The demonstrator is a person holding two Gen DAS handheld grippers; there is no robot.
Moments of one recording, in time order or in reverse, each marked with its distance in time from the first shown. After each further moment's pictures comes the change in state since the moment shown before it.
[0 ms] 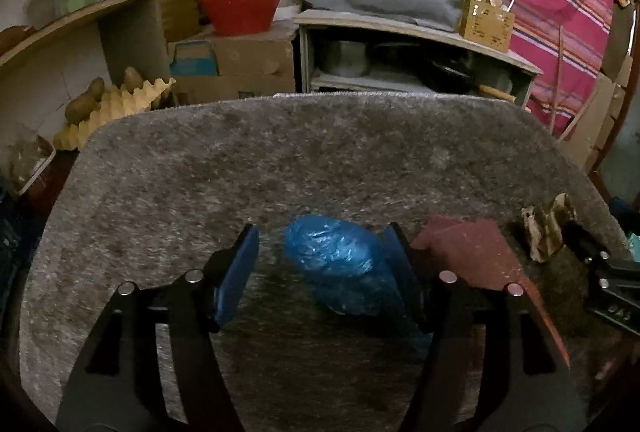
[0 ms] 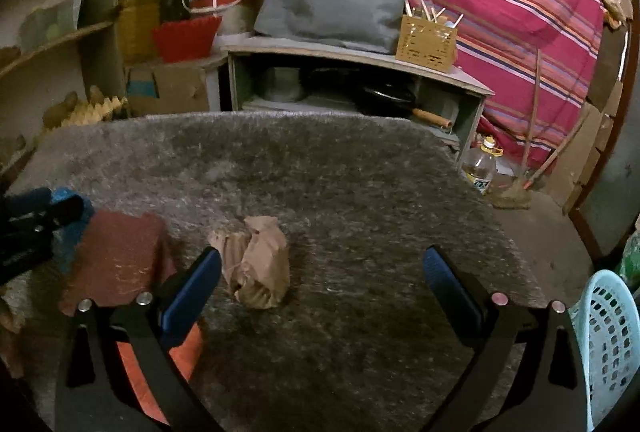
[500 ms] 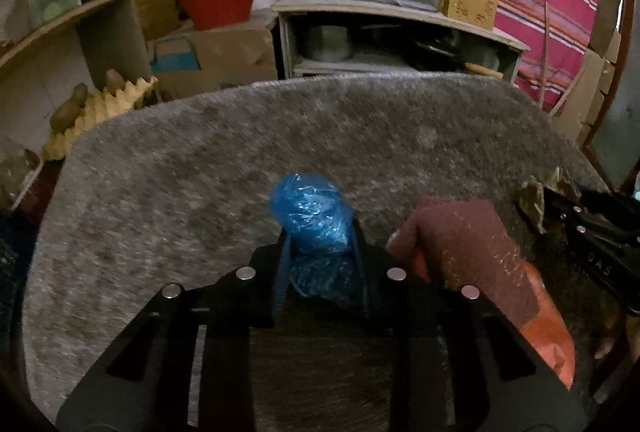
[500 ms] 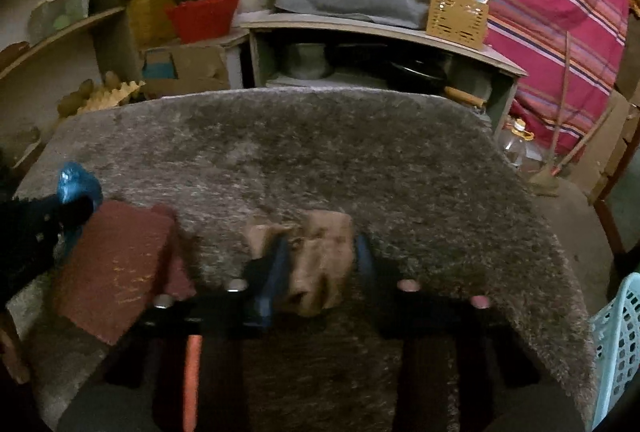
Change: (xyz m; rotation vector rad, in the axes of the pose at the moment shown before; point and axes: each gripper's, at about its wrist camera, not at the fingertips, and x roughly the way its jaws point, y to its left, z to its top) left arm 0.000 -0.003 0.002 0.068 0.033 -0.030; right arm 0.021 0.007 0.002 0.001 0.069 0.117
